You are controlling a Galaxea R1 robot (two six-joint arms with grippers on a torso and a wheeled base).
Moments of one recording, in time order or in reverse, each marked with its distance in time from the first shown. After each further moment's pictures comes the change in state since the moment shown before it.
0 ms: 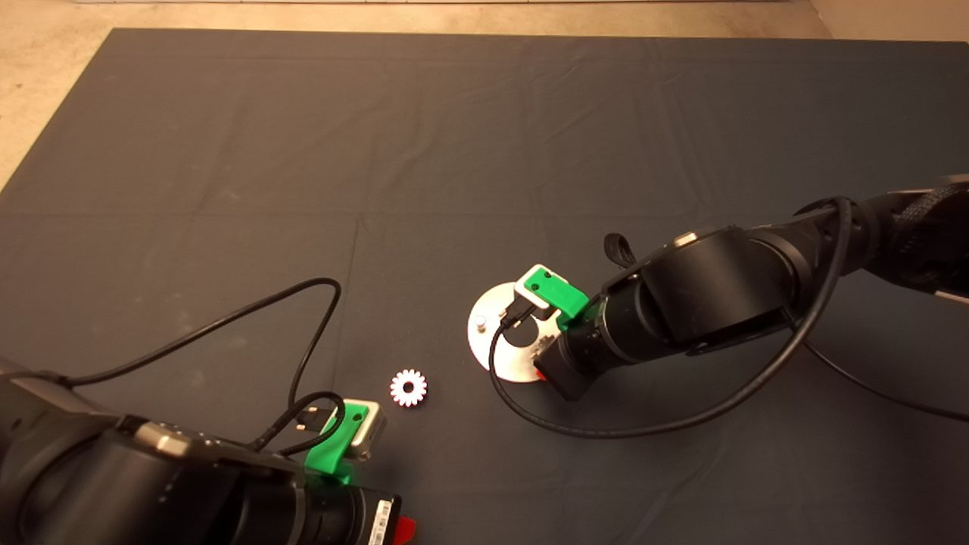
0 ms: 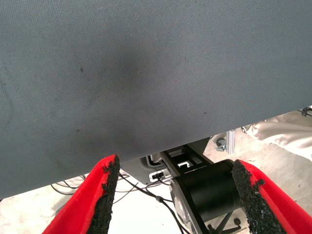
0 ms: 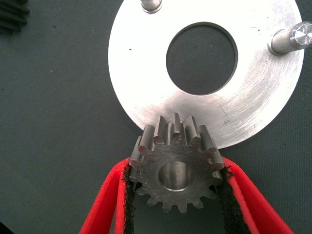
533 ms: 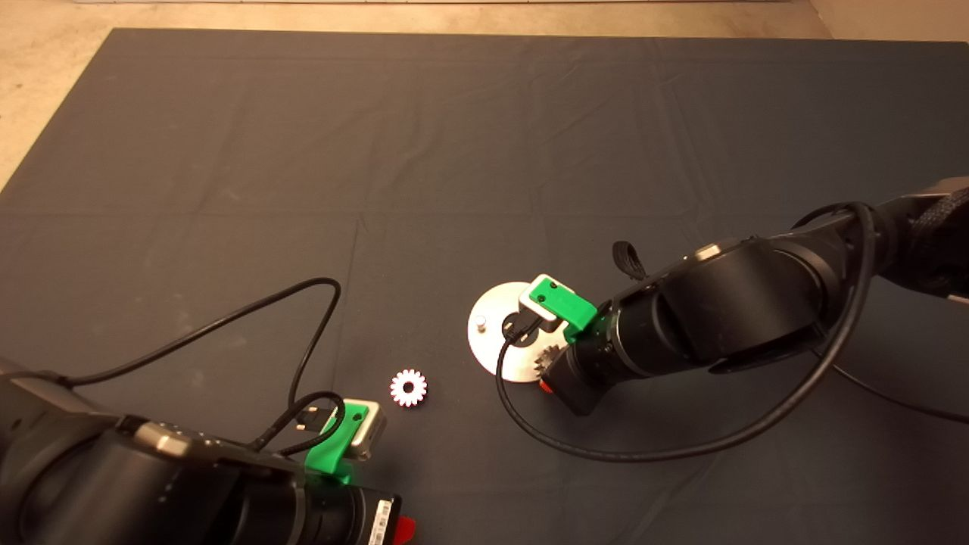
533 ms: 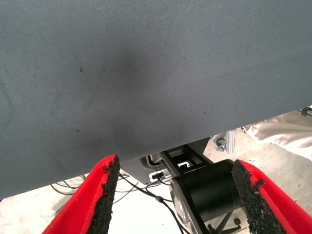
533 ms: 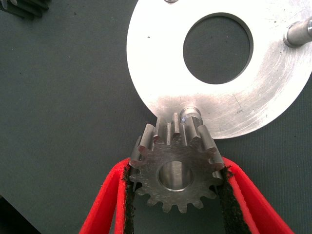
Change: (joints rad) left arm 0.000 0.000 0.000 0.000 0.000 0.000; right arm 0.000 -0.007 0.049 0.000 0.000 0.000
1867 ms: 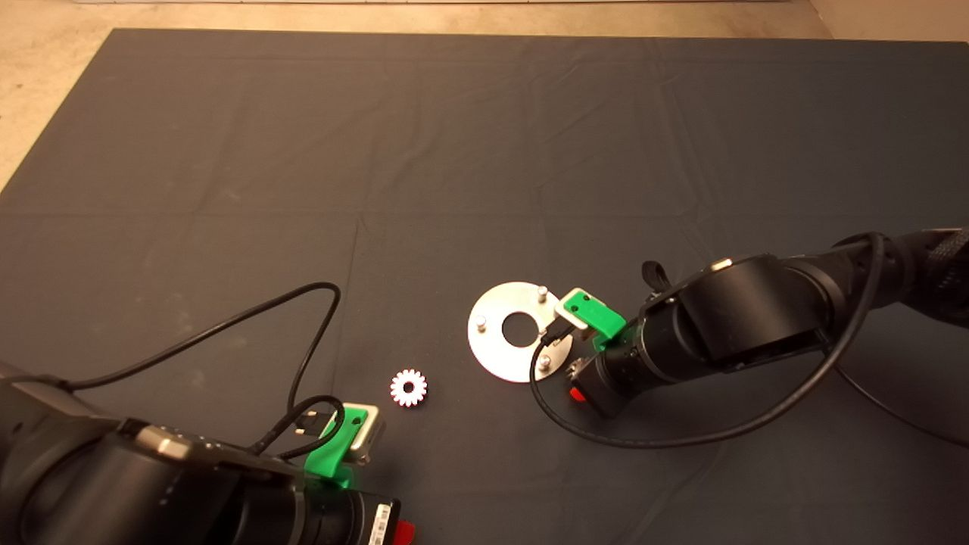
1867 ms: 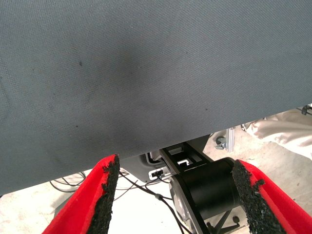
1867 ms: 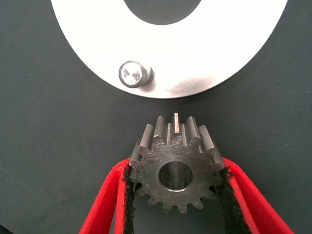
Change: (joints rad) left arm 0.011 -0.002 0.000 -0.001 0.000 -0.001; right arm -0.053 -0.111 0.000 0.000 0.001 -0.001
